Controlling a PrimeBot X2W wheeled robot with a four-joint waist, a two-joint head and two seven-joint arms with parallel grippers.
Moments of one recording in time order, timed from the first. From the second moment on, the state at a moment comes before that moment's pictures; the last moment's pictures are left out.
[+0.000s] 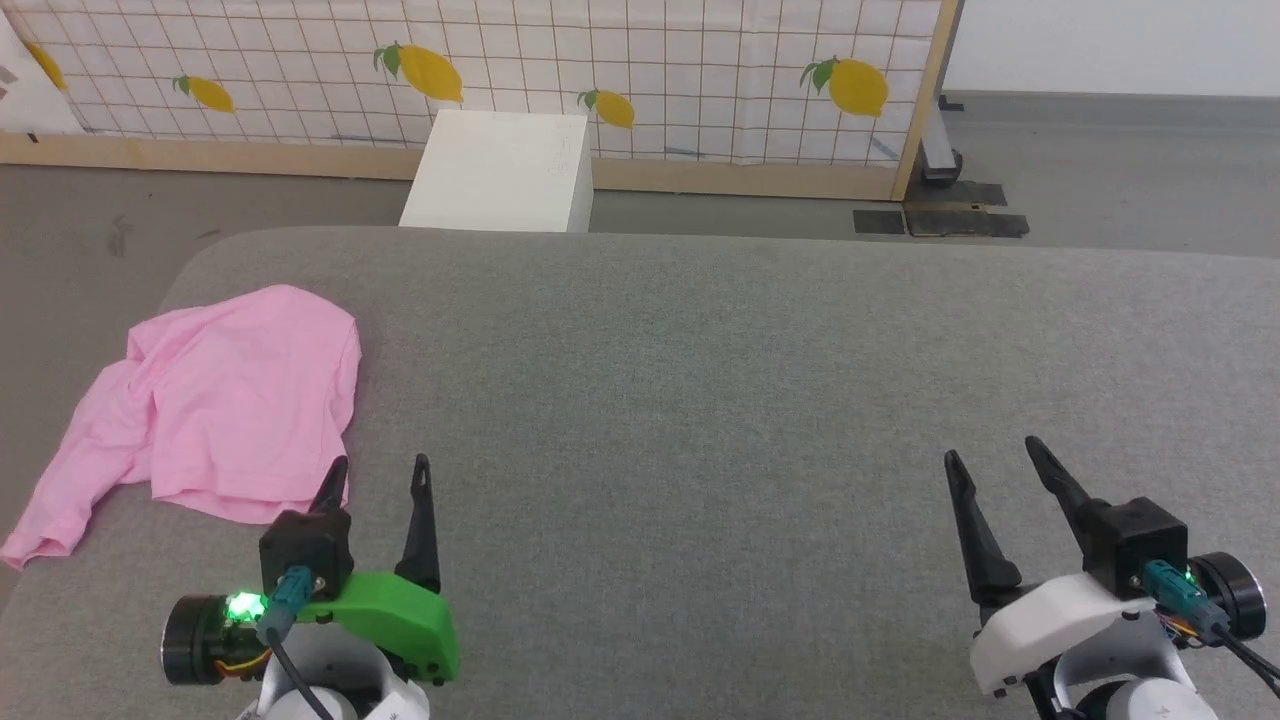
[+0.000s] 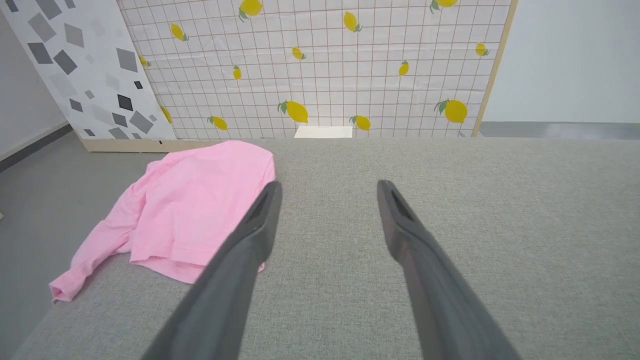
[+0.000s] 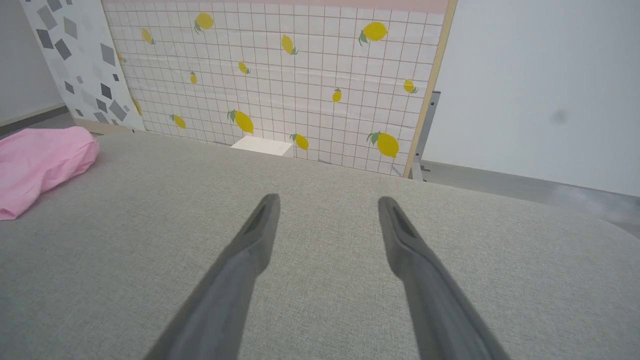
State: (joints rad) left arm -0.01 0.05 -0.02 0.02 -0.03 -0.01 -0.02; right arm 0.02 -0.05 0.00 0.01 0.01 0.13 -0.01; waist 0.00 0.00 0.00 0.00
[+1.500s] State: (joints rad) left arm -0.03 0.05 -0.06 0.07 -0.10 0.03 -0.11; right arm 0.01 -0.05 -0.03 0.03 0.02 0.13 -0.11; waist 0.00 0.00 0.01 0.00
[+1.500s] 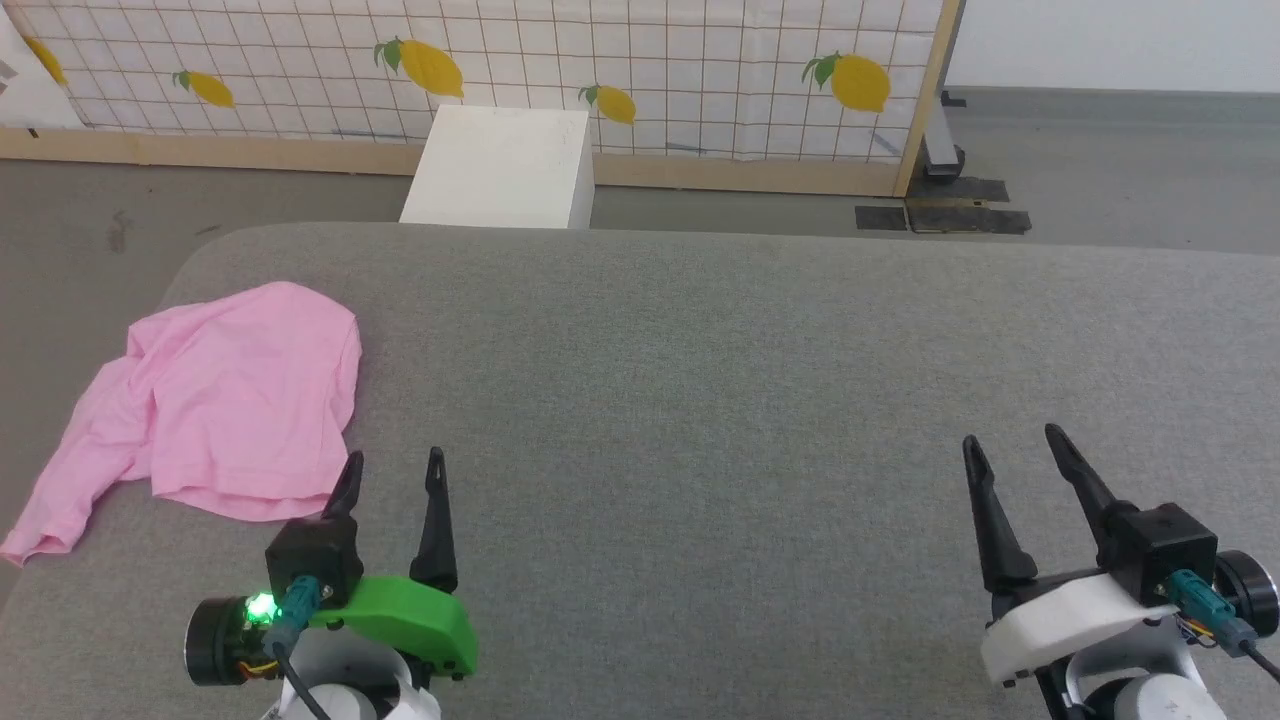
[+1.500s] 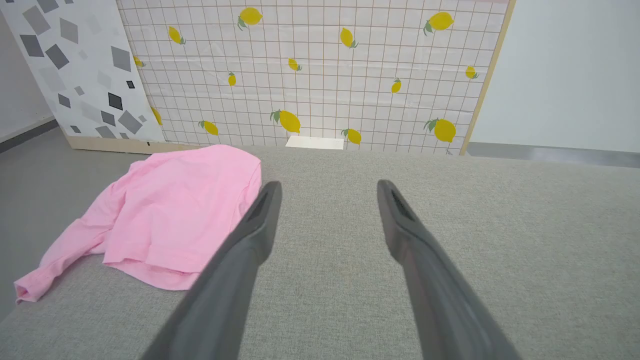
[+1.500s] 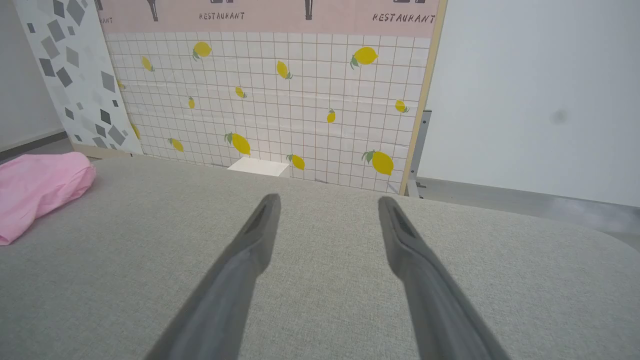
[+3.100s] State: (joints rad) left arm -0.07 0.05 -0.09 0.14 -0.15 0.06 -0.21; right arm -0.01 -0.05 -0.05 0.06 0.05 0.13 -0.21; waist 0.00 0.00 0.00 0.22
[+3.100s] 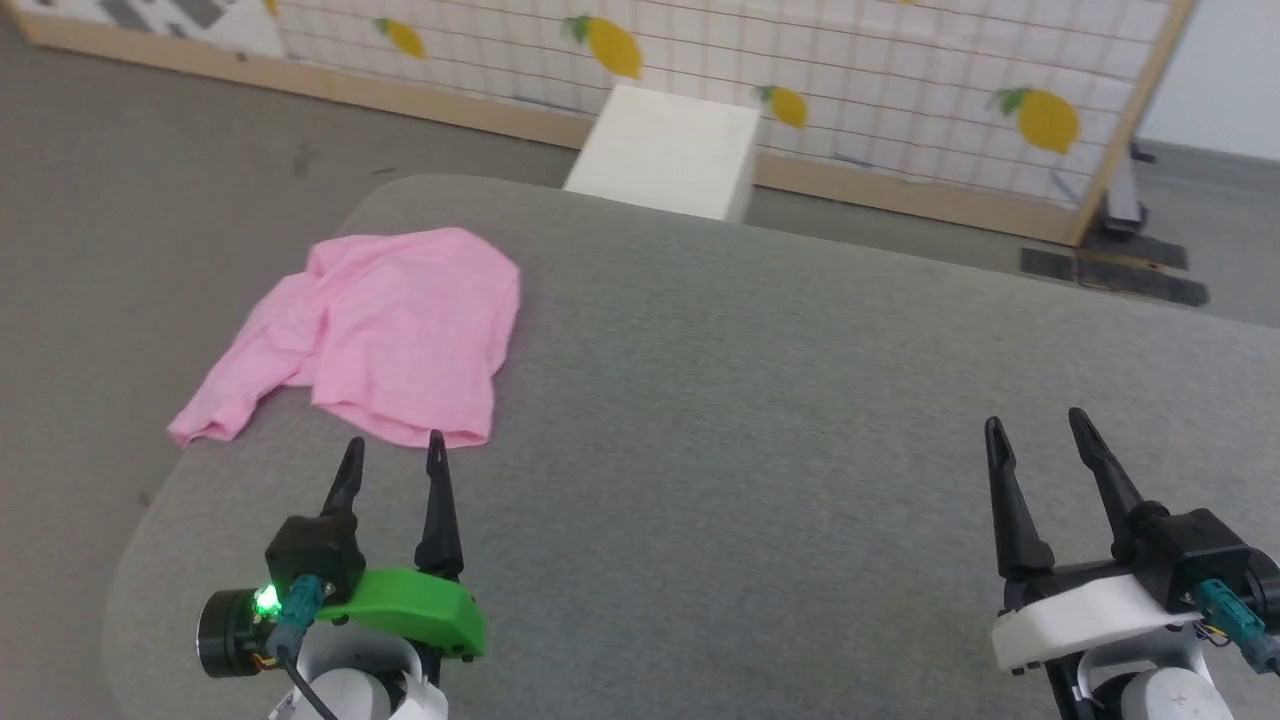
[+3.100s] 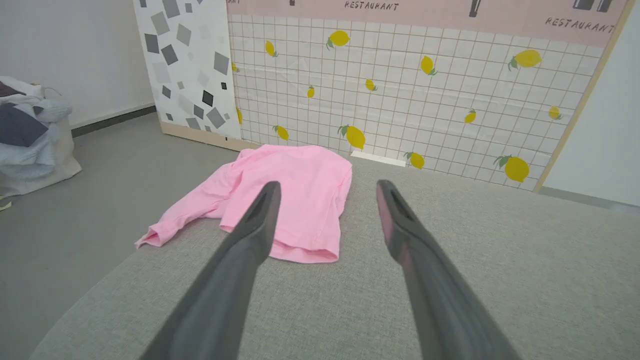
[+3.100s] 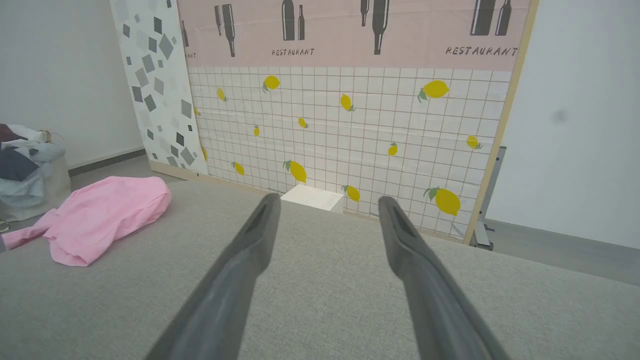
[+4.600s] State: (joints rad) left arm -0.22 0.05 -0.03 0.17 -0.28 0.04 -0.24; right arm -0.07 -0.05 -0.01 0.05 0.00 0.13 -0.23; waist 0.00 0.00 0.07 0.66
